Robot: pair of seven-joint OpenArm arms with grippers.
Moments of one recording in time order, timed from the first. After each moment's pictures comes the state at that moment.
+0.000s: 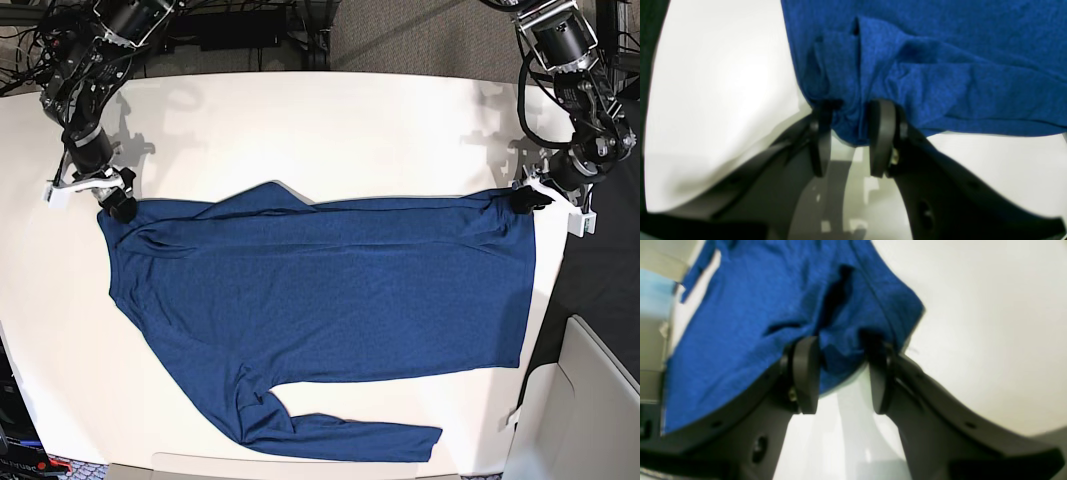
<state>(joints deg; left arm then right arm) -0.8 -17.7 -34.2 74.6 -36.2 -32.2 56.9 -1.0 1.5 43.6 80.1 37.0 25.9 -43.5</state>
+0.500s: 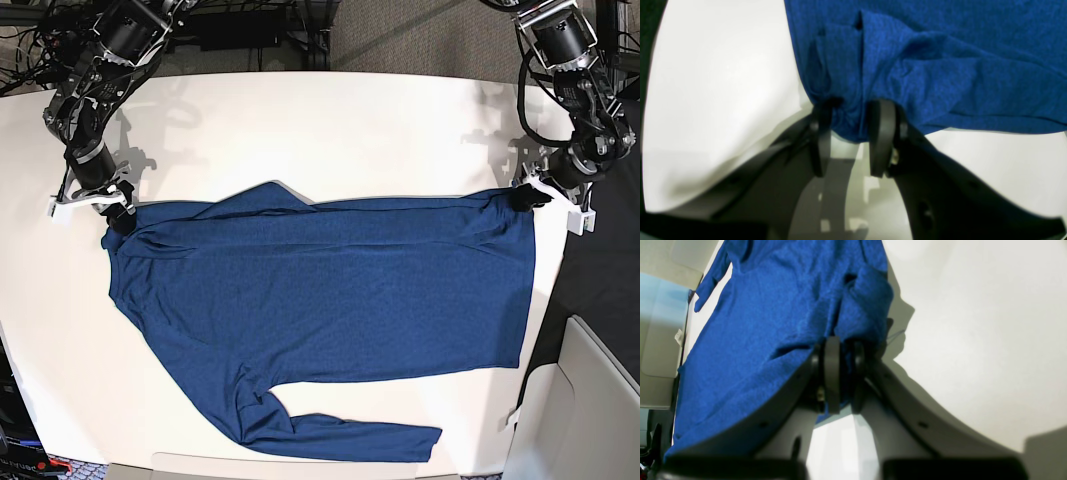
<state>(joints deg) -1.0 -17.7 -34.1 74.4 -36.2 -32.3 57.2 3.0 1.8 43.6 75.5 35.5 26.5 -43.1</state>
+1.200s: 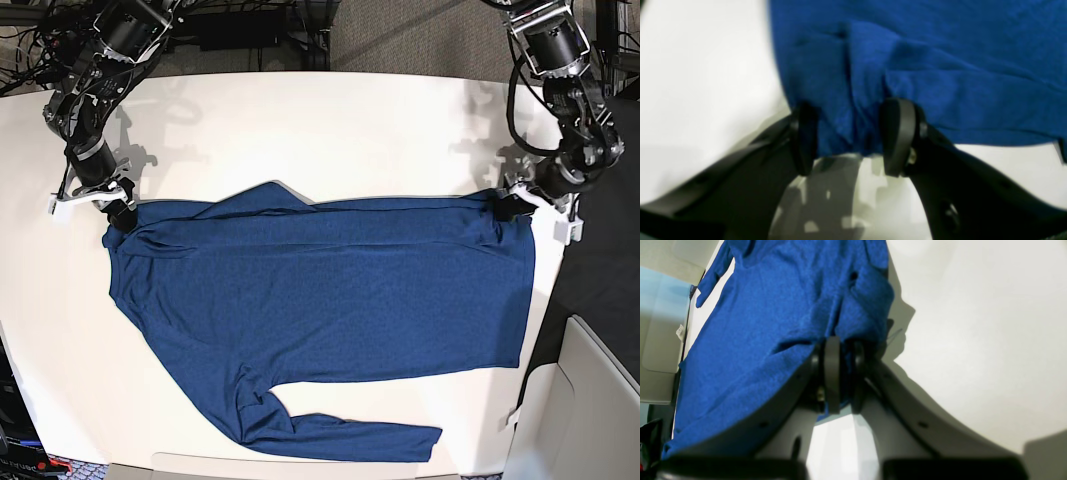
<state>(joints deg) -2.5 -16.3 -29.2 73.1 -36.7 -28.7 55.2 2.2 1.8 43.5 75.8 36.2 27.2 -43.1</state>
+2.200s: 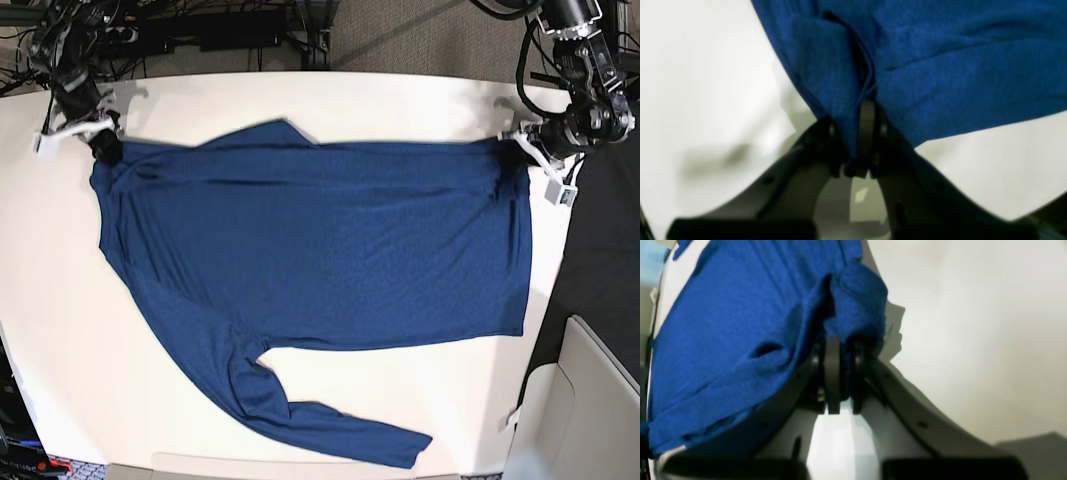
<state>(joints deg) 9.8 -20.0 -28.3 86.7 -37.3 -33.6 64.9 -17.5 4.0 43.5 91.3 45.8 29.5 -45.9</state>
